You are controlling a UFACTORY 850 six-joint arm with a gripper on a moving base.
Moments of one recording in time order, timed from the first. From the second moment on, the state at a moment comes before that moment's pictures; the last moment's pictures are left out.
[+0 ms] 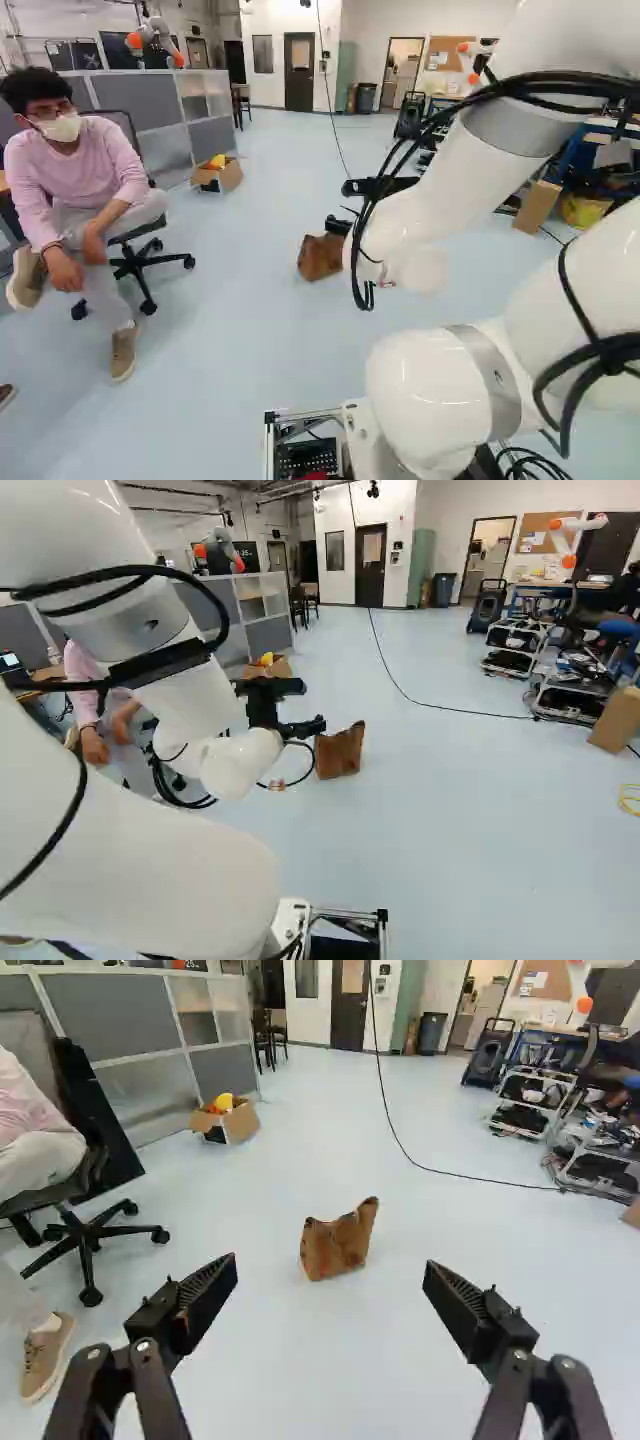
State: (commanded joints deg) arm 0.0 16.0 -5.0 0.0 50.0 0.0
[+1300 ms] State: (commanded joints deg) arm 0.0 16.0 -5.0 0.0 50.0 0.0
